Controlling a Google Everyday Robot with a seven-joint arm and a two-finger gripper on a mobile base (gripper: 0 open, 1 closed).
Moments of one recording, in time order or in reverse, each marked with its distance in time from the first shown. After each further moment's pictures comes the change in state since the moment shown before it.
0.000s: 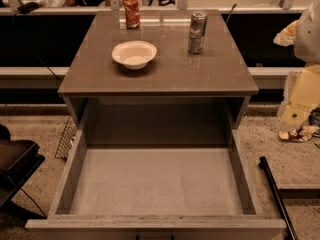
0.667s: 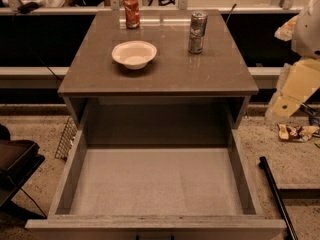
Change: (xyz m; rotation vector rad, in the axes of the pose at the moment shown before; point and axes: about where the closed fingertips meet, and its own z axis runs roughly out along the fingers) arm -0.003 -0.015 0.002 0.043 -0.044 0.065
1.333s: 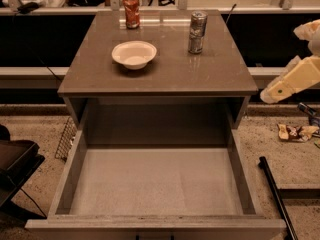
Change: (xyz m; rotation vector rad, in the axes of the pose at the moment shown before) arm 0.018 -0.054 0.021 0.120 -0.319 0.231
